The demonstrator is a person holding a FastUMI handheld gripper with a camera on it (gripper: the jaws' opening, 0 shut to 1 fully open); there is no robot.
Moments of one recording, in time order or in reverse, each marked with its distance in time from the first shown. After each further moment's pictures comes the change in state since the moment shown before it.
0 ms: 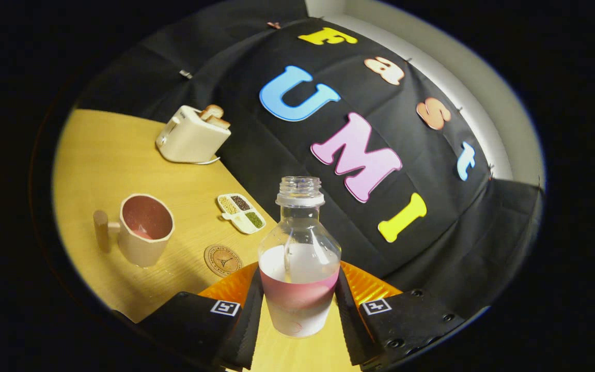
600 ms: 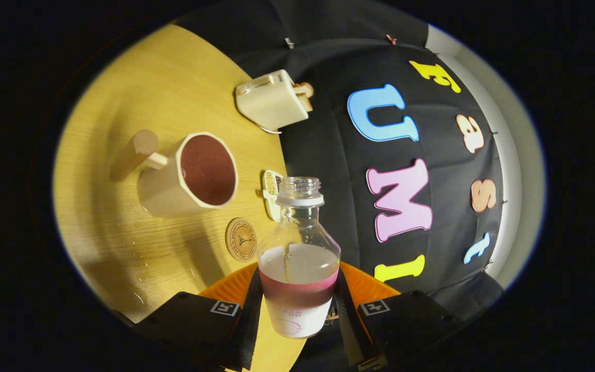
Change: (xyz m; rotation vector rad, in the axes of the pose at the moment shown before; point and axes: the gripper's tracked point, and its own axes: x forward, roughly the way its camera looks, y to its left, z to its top) arm 0.007 0.074 -0.006 -0.493 0.016 0.145
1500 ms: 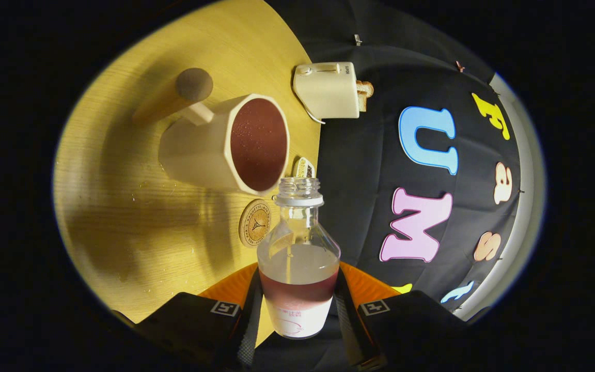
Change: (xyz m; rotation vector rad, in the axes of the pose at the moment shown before) arm 0.024 0.023 -0.004 -0.293 0.065 0.083
